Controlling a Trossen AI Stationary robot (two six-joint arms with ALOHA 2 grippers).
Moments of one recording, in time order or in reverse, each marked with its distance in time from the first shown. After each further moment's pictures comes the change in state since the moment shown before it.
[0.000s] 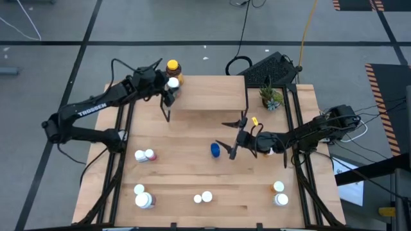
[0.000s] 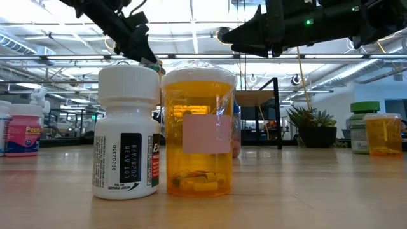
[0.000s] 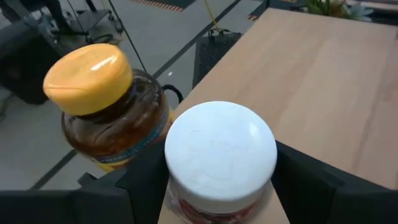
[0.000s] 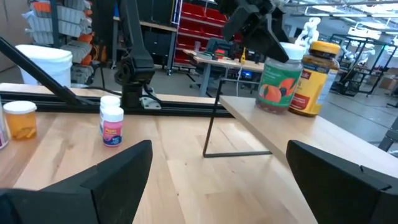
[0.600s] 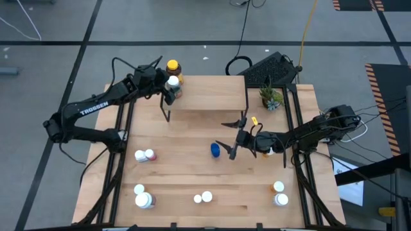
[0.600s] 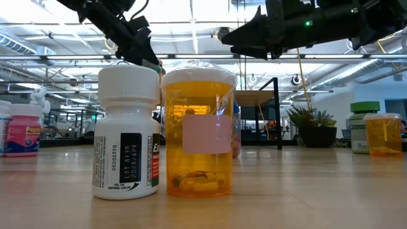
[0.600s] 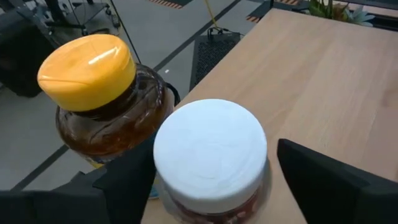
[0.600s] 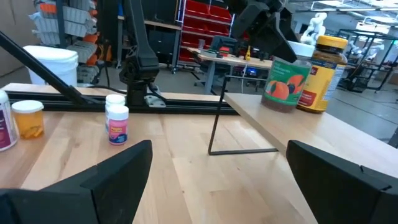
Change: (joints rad) left arm 0.027 0.018 -0.002 0.018 0.033 -0.023; right arm -0.005 0.000 0.000 -0.012 -0.025 0.021
